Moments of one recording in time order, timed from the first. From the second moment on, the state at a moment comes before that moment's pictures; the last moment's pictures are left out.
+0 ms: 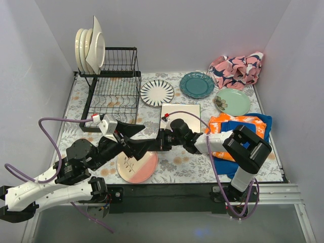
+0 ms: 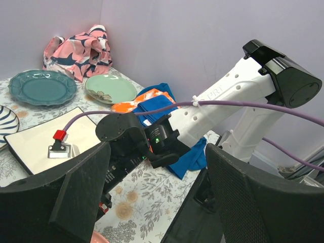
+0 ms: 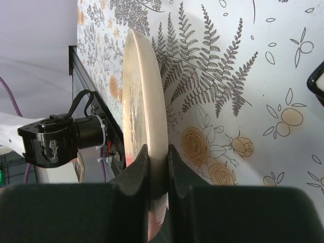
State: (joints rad) left arm -1.19 0.55 0.83 -0.10 -0.23 -0.29; right arm 0.89 1.70 0.74 0.44 -0.45 0.94
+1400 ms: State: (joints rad) left arm -1.19 0.52 0.83 -0.10 -0.26 -0.28; right arm 0.90 1.76 0.64 0.64 -0.32 1.05
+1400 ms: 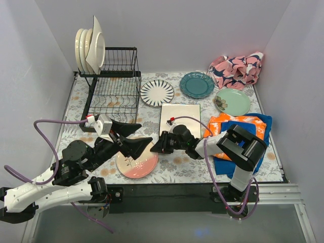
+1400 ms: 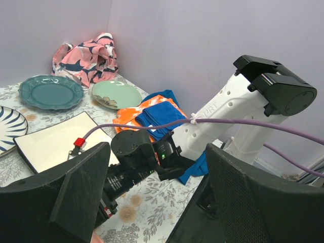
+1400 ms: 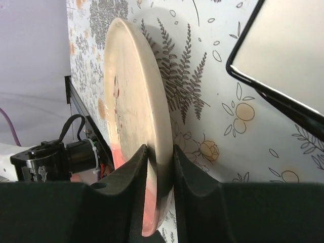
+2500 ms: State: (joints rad) left arm -1.19 0.52 0.82 -0.11 -0.33 -0.28; right arm 0.92 1.63 0.64 0.38 -0.20 0.91
